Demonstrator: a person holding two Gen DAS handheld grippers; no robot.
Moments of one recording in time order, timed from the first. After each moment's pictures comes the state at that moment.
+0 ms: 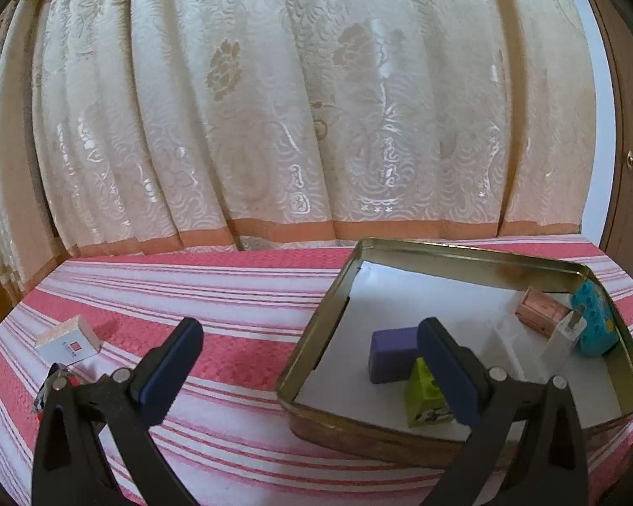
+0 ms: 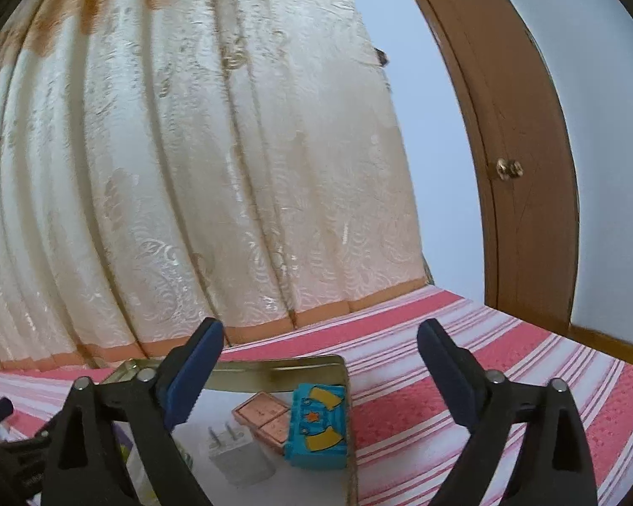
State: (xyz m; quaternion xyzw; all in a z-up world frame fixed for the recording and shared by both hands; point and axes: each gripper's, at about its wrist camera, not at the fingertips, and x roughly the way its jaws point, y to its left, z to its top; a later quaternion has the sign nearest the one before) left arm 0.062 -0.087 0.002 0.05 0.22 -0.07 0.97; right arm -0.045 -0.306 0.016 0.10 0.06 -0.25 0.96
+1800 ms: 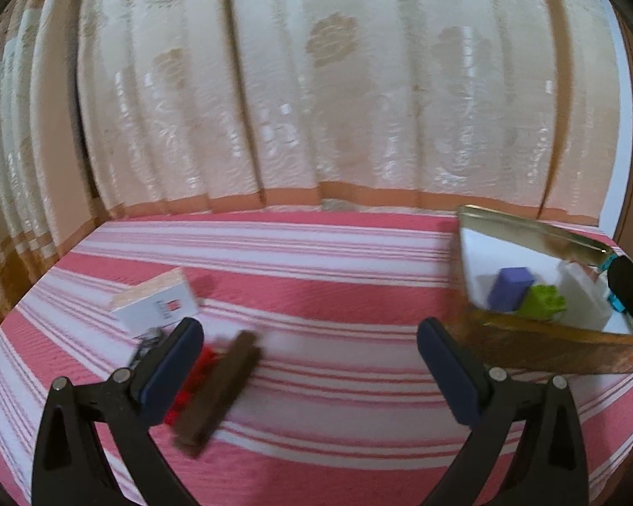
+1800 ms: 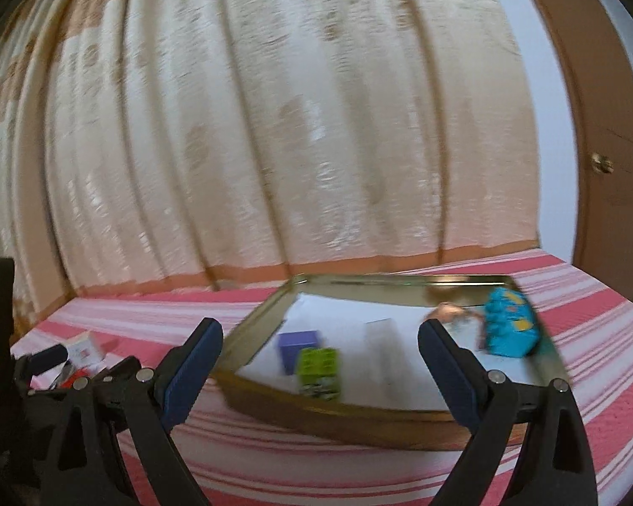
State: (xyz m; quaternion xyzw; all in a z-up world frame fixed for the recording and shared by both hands) left arm 0.050 0.045 -0.006 0.03 0.27 -0.05 0.96; right arm -0.037 -0.143 0.005 0.07 0.13 -0.10 0.98
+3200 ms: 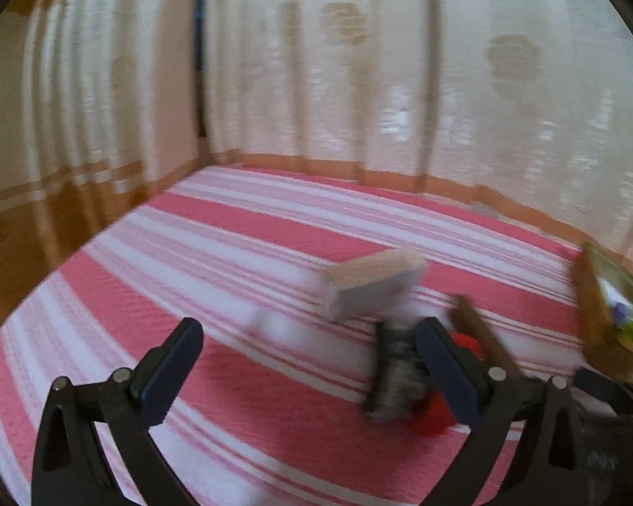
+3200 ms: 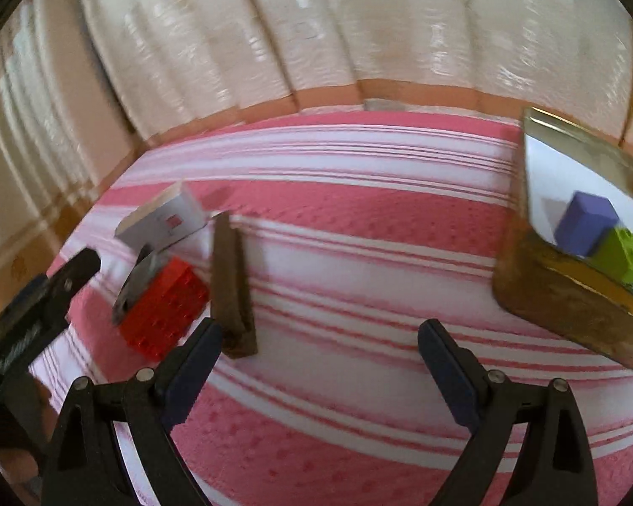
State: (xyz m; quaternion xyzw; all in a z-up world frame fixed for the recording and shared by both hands) left arm 0.070 0.199 -0.012 -0.04 0.30 0.03 0.95; right arm 0.079 -0.014 -0.062 0.09 0.40 0.07 0.91
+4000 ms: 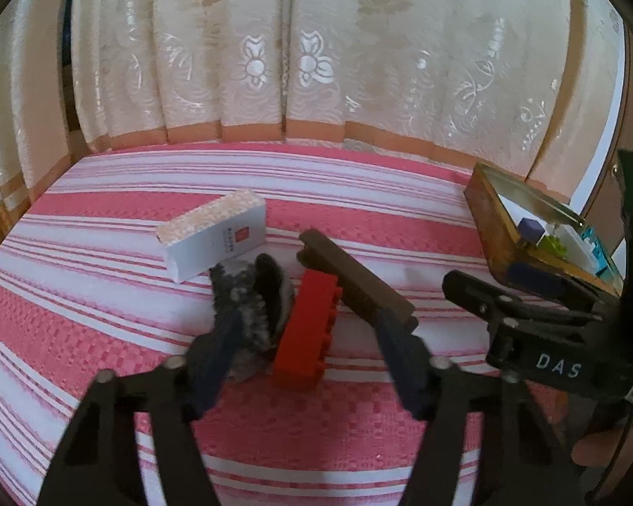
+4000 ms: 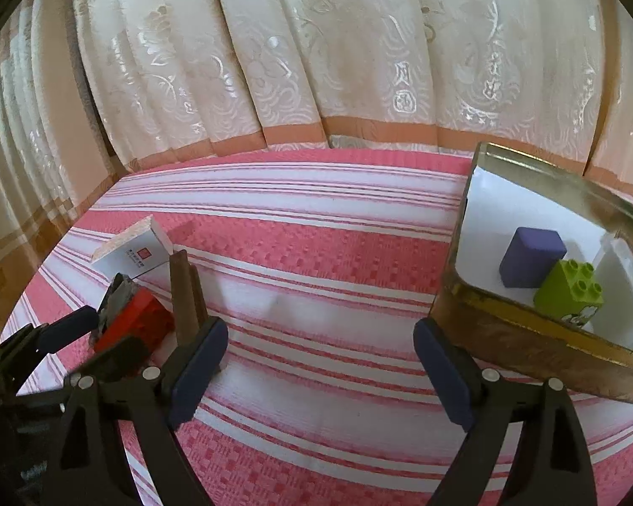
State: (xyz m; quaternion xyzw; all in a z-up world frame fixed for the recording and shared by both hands) left arm 0.072 0.150 -0.024 -0.01 0.36 -0.14 0.92; right arm 0.071 -0.031 -0.046 0.06 0.36 0.03 0.93
